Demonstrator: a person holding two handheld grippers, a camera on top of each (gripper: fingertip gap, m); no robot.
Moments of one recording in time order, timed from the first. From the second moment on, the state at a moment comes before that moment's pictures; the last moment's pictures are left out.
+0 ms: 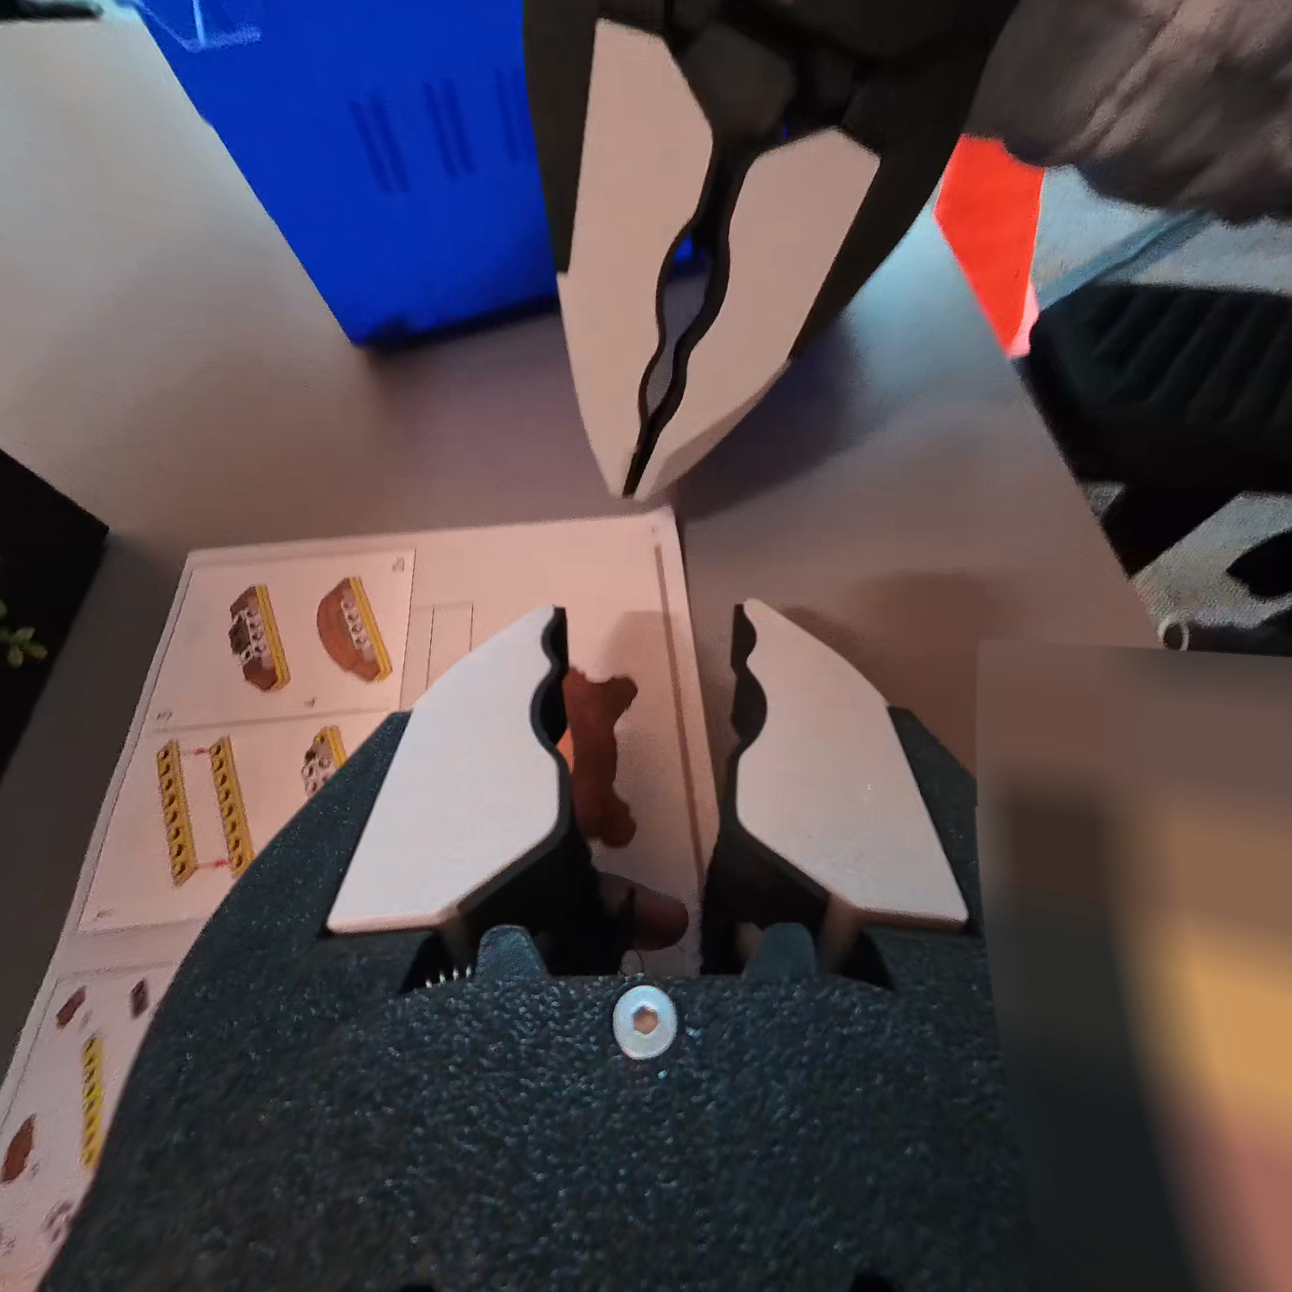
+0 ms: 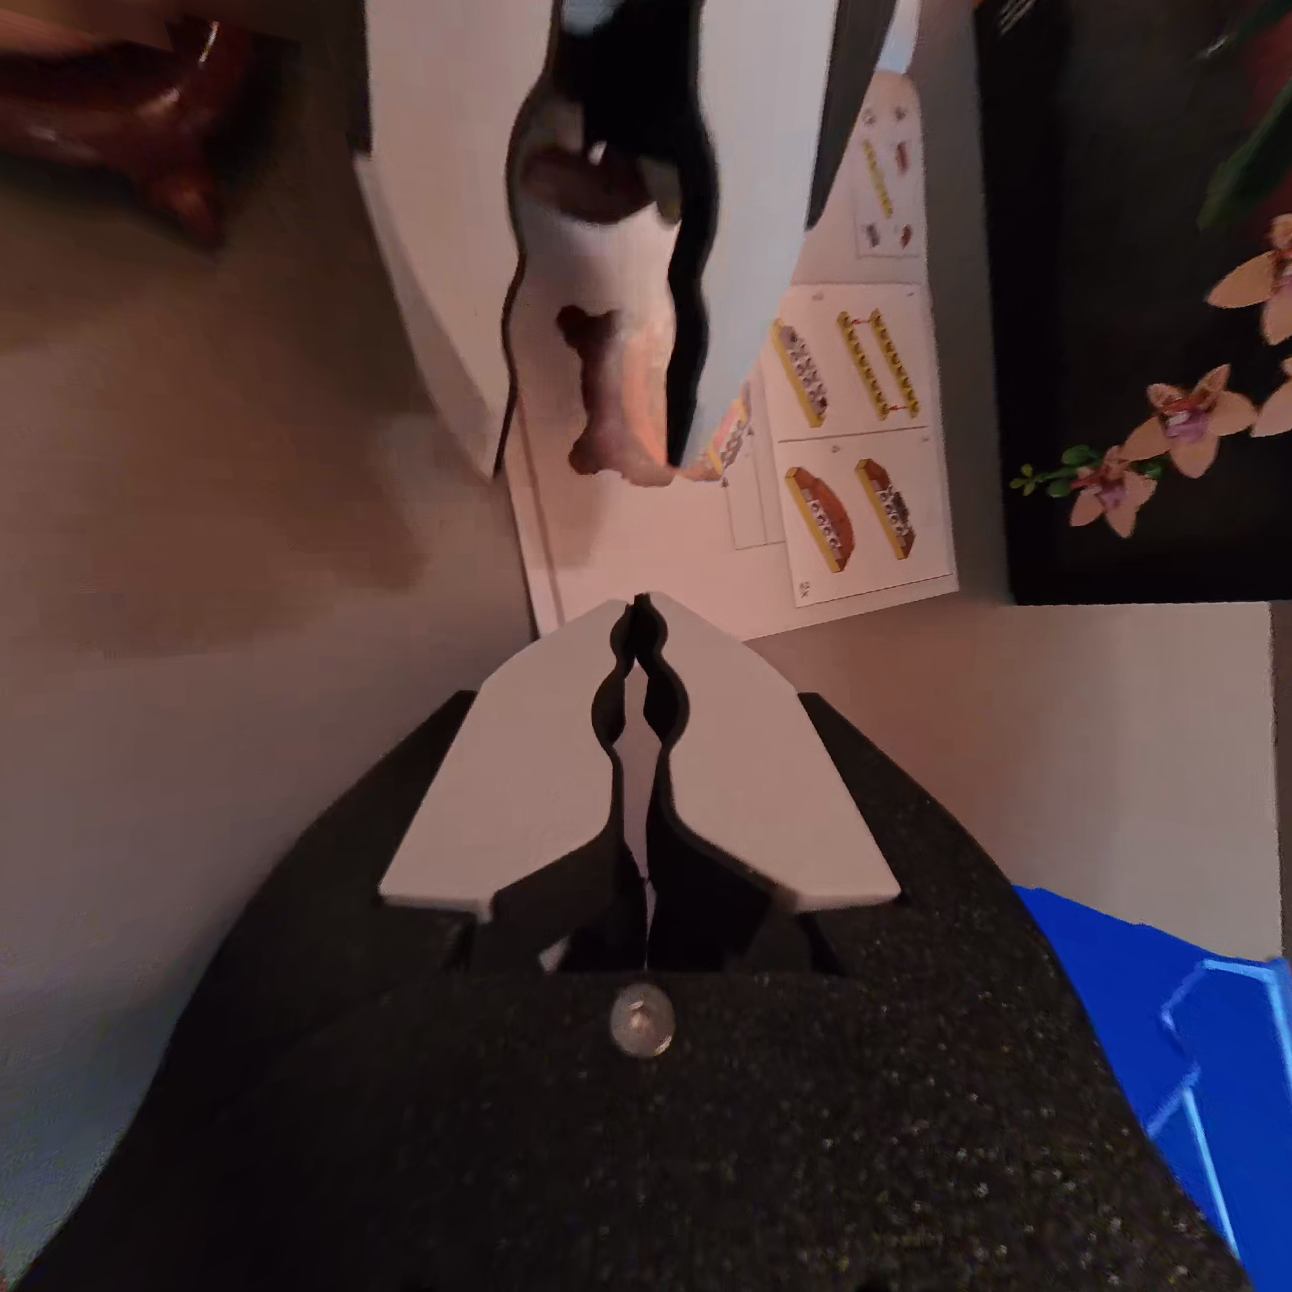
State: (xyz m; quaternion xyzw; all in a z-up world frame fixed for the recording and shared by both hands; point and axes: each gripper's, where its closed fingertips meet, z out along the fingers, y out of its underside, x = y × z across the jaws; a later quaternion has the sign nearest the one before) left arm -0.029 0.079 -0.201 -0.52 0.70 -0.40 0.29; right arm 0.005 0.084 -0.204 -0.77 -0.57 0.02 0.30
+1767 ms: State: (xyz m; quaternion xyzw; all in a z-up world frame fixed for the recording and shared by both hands) left arm -0.022 0.073 -0.232 -0.53 0.73 -0.36 0.22; right arm 0.016 0.066 -0.231 -0.72 -0.68 0.02 0.12
